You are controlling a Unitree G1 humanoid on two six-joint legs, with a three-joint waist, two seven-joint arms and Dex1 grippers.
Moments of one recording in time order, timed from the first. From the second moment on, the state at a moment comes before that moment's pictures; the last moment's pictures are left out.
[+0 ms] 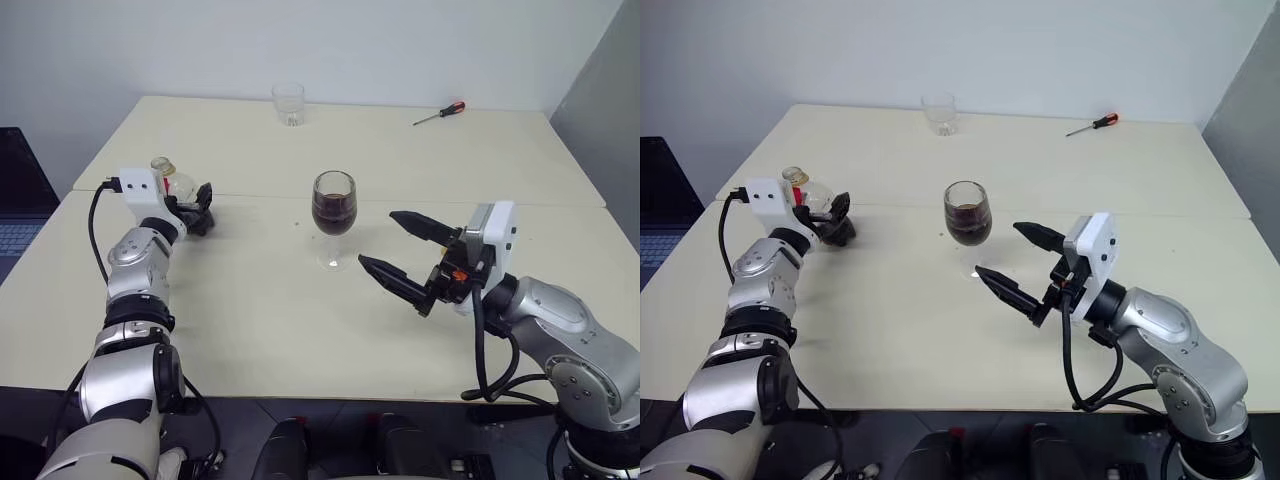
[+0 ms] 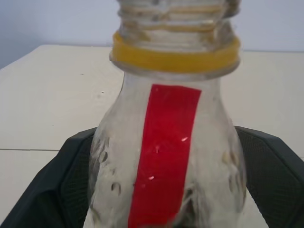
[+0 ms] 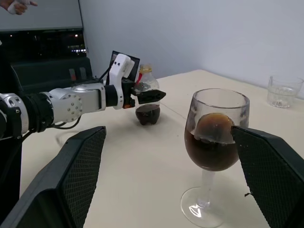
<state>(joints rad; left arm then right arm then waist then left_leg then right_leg) -0.79 0.54 0.32 0.93 -0.23 -0.07 -0.45 -0.25 -0.49 -0.01 -0.74 0.72 0.66 0.48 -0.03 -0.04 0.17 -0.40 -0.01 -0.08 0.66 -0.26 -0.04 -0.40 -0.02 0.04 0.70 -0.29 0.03</state>
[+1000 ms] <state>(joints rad) -0.17 0.38 0.35 -0.14 -0.40 0.43 -0.26 -0.09 -0.53 -0.12 -0.72 0.71 0.64 0.47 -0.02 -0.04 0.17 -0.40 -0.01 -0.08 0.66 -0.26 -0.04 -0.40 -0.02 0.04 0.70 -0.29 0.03</state>
